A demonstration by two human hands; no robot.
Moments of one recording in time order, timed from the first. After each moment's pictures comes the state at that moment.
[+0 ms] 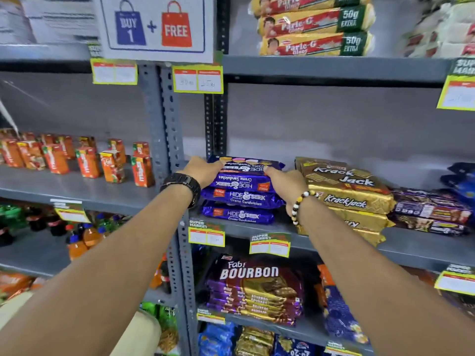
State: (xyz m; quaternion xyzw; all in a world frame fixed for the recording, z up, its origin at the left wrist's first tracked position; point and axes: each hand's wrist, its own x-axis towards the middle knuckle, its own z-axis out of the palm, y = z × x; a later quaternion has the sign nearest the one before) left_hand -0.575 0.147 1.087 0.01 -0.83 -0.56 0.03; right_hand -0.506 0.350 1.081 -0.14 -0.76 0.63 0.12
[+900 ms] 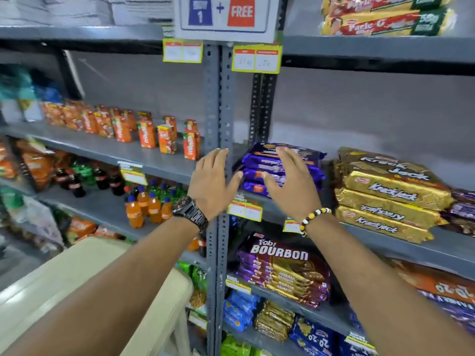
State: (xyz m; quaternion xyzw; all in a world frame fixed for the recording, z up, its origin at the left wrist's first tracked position) left_hand -0.464 0.092 1.021 -0.09 -0.91 -0.21 0.35; right_hand -0.456 0.291 1.041 0.15 -0.90 0.29 0.30
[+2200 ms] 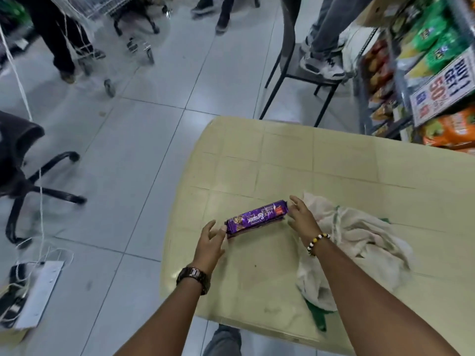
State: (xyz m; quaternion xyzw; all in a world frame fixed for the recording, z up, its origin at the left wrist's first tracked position) left_hand 0.148 -0.378 0.559 0.66 -0.27 -0.64 0.29; right_hand -0.118 -0.416 0.557 0.31 -0.72 0.31 -0.54
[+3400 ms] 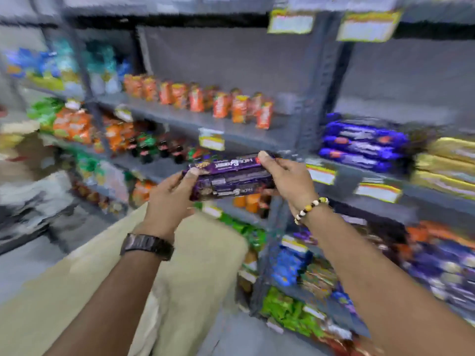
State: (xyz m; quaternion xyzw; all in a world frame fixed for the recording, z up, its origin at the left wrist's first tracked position) left_hand -0.245 -0.141 0.973 0.15 -0.69 -0.68 0.20; right_hand -0.340 0.074 0.999 0.09 -0.77 0.63 0.05
